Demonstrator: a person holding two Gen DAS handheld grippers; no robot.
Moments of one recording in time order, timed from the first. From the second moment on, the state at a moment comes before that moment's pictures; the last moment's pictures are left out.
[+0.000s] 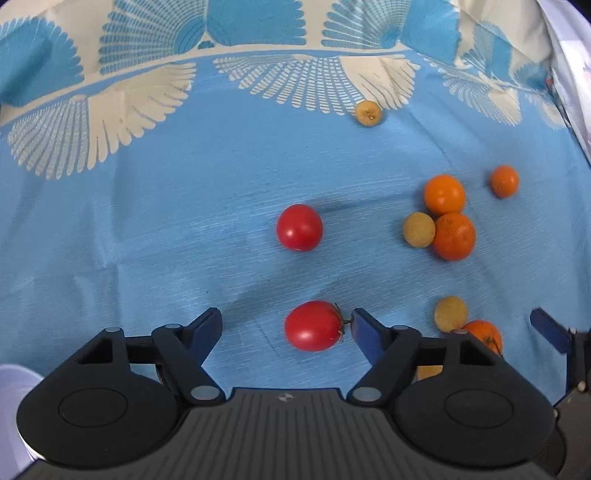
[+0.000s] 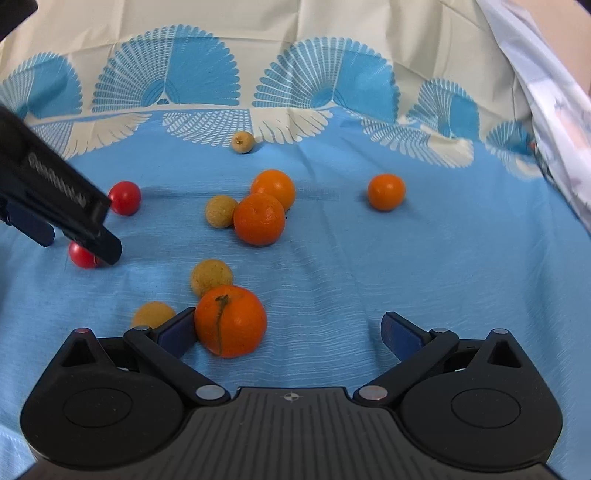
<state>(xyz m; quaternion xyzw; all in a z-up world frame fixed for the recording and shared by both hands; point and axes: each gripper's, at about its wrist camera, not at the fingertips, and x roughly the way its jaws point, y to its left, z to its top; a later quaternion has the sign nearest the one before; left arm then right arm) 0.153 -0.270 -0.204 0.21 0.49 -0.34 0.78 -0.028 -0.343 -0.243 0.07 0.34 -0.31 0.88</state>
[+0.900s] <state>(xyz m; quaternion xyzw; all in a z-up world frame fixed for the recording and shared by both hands) 0.069 -0.123 -0.073 0.22 0.49 -0.21 0.82 -0.074 -0.300 -0.151 0.32 0.34 -0.19 0.86</state>
